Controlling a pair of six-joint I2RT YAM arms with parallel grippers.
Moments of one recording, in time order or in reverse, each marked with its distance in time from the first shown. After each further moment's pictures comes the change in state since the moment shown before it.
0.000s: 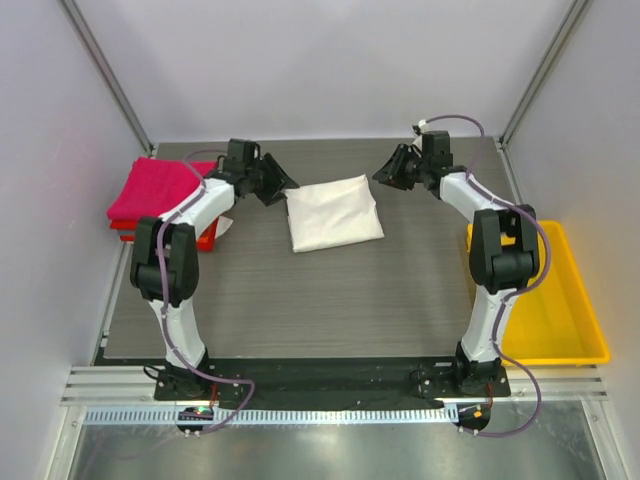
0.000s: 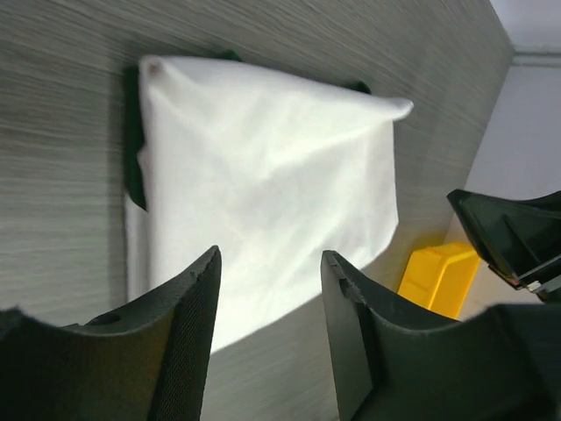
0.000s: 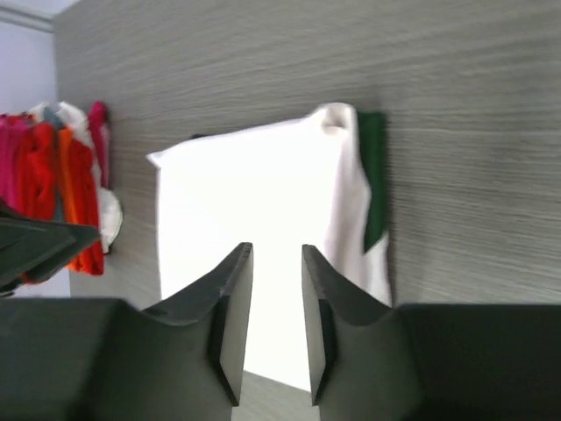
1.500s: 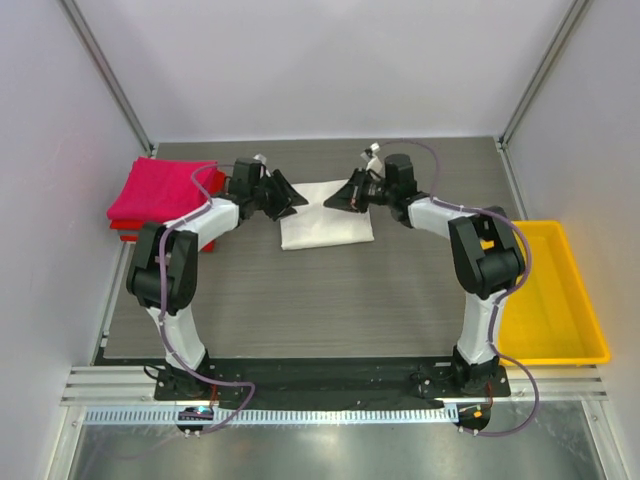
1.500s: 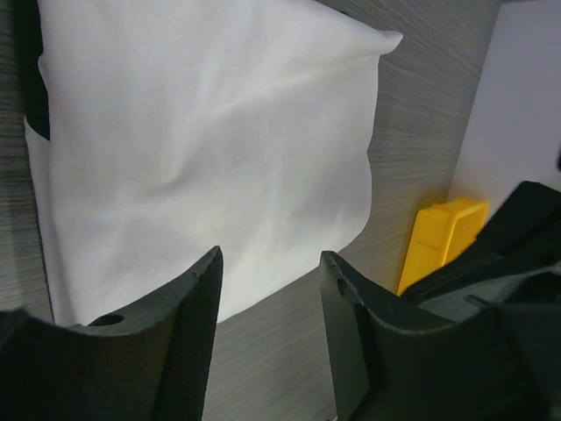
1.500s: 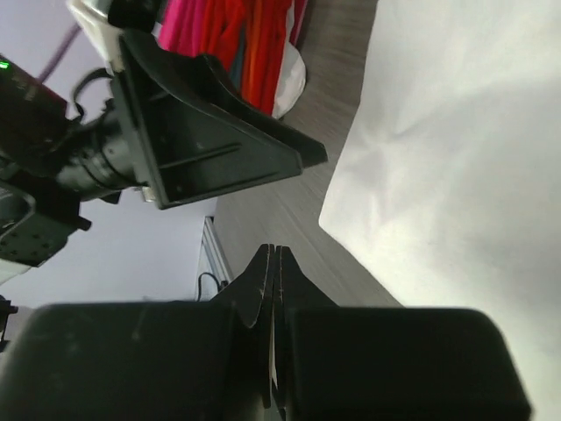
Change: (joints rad) left arm -0.054 -0.077 -0.240 0.235 0.056 0.003; right arm 0.175 -0.068 -0.238 0.442 -0.349 0.298
